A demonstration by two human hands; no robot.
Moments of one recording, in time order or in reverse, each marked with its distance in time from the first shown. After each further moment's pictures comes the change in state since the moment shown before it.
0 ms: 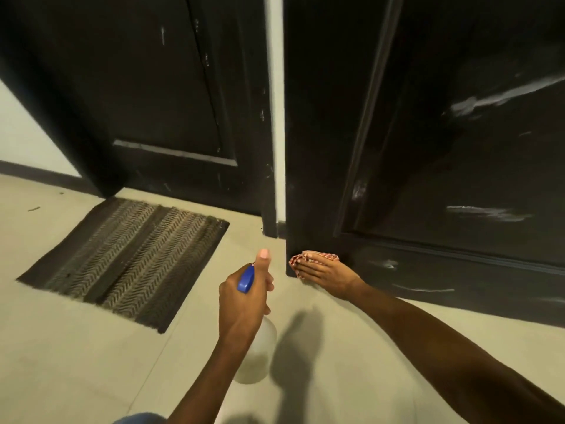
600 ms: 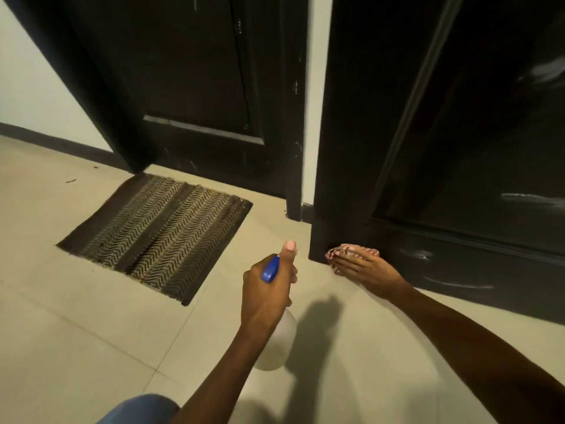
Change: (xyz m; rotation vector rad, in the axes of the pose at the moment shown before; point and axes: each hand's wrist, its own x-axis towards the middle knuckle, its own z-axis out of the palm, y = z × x) left_hand -0.005 -0.021 -0.008 0.005 -0.016 -0.077; right_hand -0.003 -0.020 0.055 0.047 0.224 -0.019
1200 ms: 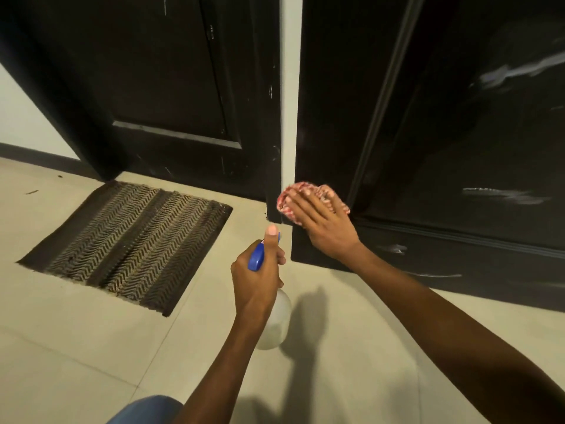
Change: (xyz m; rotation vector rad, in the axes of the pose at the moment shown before) left_hand 0.003 0.024 0.013 -0.154 0.055 0.057; right_hand 0.060 0.048 -0.112 0.126 0.353 0.538
